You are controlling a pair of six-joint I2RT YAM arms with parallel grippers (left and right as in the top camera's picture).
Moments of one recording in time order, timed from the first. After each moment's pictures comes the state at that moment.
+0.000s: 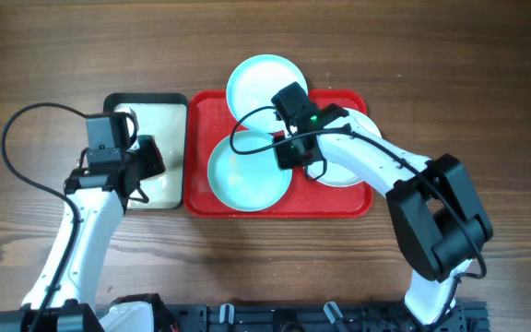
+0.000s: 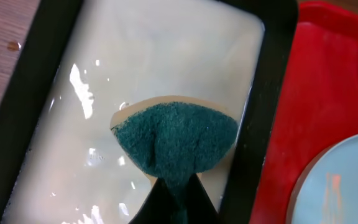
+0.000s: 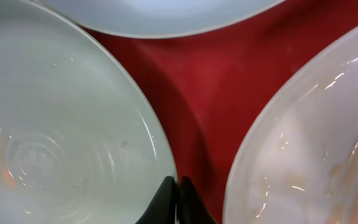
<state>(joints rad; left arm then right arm) 0.07 1.33 0.77 -0.47 0.01 -0.22 0.57 1.96 1.30 -0.66 -0.08 0.34</state>
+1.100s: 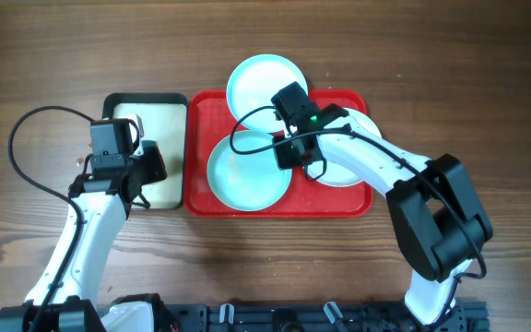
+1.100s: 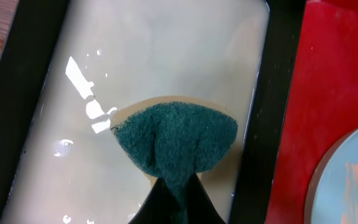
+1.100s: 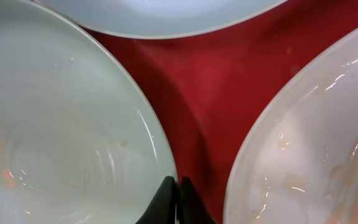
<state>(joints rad) 0.07 1.33 0.72 -0.42 0.01 -0.17 0.57 1.96 1.30 -0.66 -0.08 0.34</state>
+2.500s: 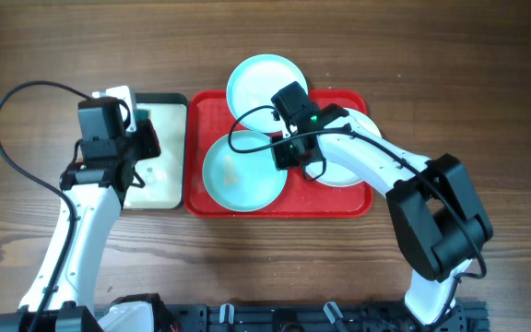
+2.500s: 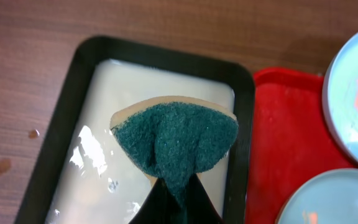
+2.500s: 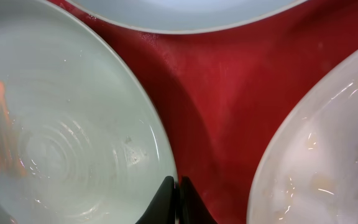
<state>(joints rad) 0.07 1.33 0.84 -0.35 0.00 -0.12 0.57 1.96 1.30 -0.66 -0.14 0.35</state>
